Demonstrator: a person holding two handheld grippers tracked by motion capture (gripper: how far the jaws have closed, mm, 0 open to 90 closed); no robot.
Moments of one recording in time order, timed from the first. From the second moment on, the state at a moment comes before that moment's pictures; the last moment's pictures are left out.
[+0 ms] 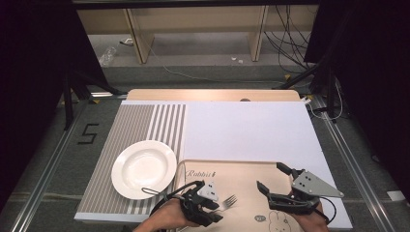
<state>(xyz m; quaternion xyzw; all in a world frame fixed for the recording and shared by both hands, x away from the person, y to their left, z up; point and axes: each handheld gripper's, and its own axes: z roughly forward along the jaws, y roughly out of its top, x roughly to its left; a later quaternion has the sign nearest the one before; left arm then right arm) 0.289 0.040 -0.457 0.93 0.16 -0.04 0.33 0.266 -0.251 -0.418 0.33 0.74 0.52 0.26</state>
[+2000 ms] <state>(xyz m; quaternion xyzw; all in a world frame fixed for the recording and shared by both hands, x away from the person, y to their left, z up) 0.314 0.058 -0.471 0.93 0.23 0.04 0.29 0.266 -0.251 -0.418 0.33 0.74 0.53 0.26</state>
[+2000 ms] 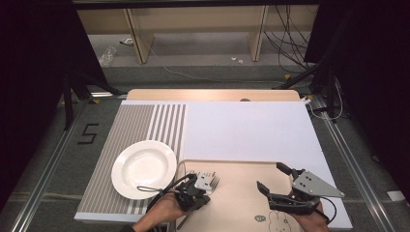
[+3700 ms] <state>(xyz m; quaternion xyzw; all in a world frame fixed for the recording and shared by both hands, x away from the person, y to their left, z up) 0.336 0.093 -0.467 0.92 0.30 0.05 0.25 0.266 -0.251 -0.418 0.33 0.74 0.53 0.26</state>
